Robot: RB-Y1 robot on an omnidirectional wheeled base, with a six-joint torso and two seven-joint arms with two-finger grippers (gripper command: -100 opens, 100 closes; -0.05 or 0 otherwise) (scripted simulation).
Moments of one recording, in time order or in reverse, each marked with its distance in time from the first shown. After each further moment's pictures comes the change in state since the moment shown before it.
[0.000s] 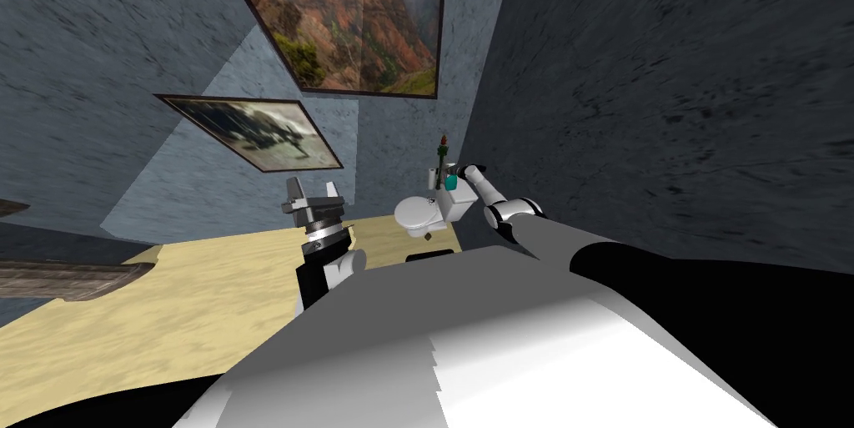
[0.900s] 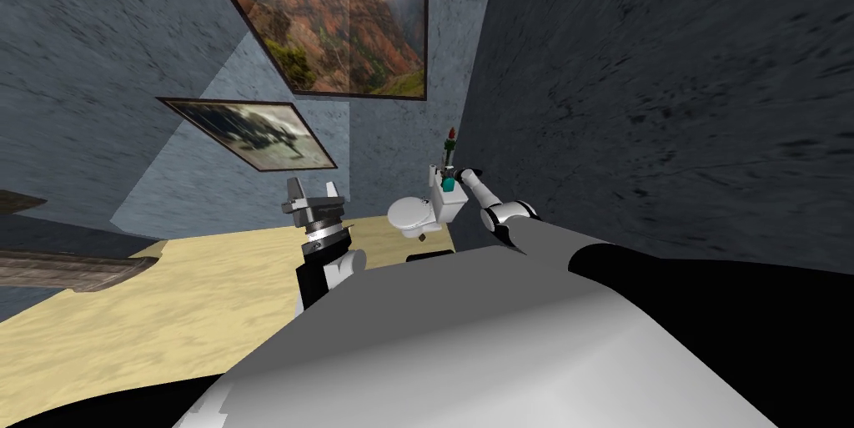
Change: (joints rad) left arm 0.000 0.000 0.000 0.000 0.000 0.000 0.000; right arm 0.017 0.054 -0.006 0.017 -0.017 -0.044 -0.006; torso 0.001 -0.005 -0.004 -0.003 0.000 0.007
